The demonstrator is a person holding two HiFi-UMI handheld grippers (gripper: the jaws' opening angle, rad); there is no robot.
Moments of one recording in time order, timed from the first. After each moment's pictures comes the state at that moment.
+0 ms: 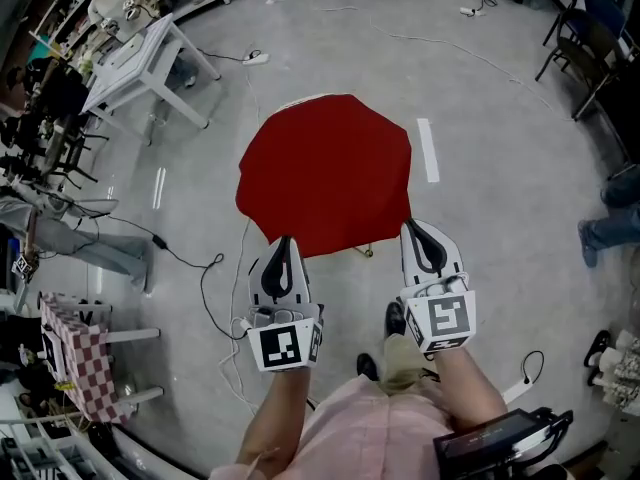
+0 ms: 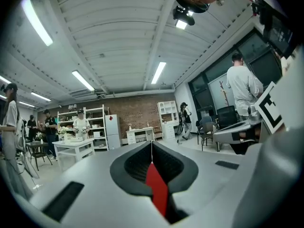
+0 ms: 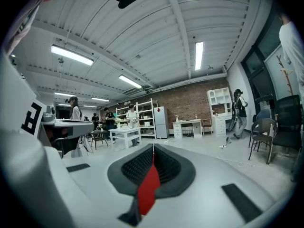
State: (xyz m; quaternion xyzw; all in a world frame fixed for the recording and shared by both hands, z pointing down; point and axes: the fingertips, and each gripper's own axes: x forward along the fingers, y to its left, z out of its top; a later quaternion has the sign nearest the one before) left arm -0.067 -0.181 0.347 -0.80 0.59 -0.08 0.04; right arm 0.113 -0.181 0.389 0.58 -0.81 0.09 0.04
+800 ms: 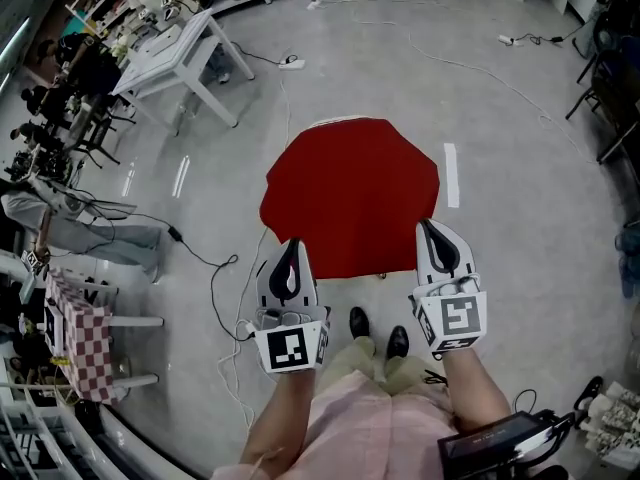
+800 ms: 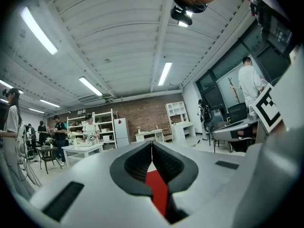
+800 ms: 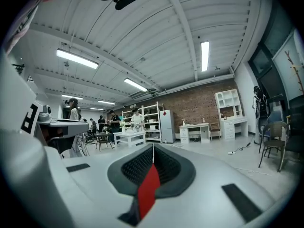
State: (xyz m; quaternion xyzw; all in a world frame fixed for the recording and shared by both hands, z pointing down) left arm -0.091 -0.226 0.322 -0.77 0.63 -0.07 0.06; right arm 0.100 -0.254 0.366 0.55 -0.83 0.07 0.02
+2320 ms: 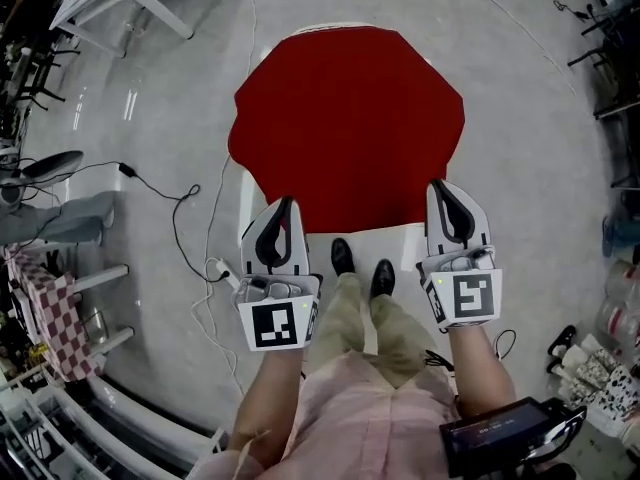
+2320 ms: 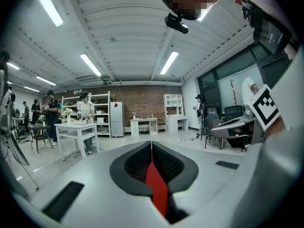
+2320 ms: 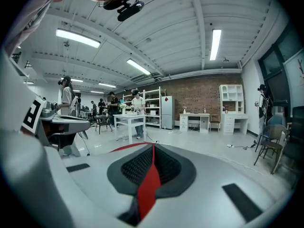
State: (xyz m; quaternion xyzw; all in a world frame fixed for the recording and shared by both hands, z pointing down) left arm -0.155 -0.272 0.463 -0.79 0.61 -0.09 -0.03; right arm 0.039 -0.293 0.485 0.53 -0.83 0.08 0.12
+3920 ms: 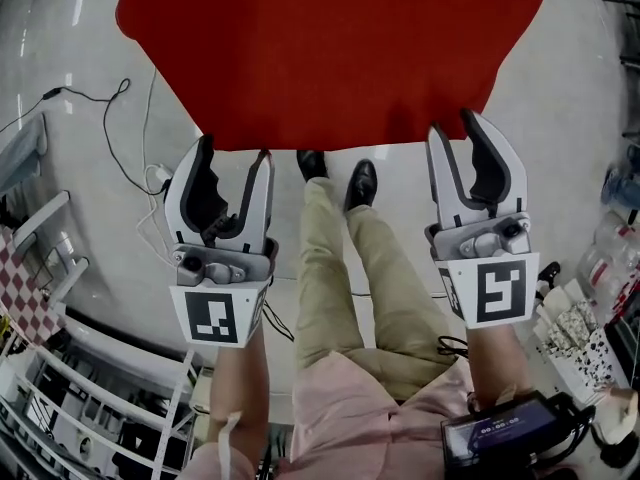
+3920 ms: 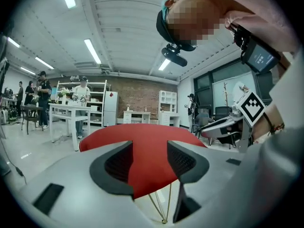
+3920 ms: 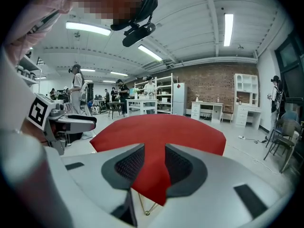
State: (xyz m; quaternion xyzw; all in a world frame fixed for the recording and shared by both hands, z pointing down) left arm -0.161 -0.201 0.641 -0.82 0.56 -0.07 -0.07; right arm 0.028 -0.232 0.653 0.47 -0.86 0.09 0.18
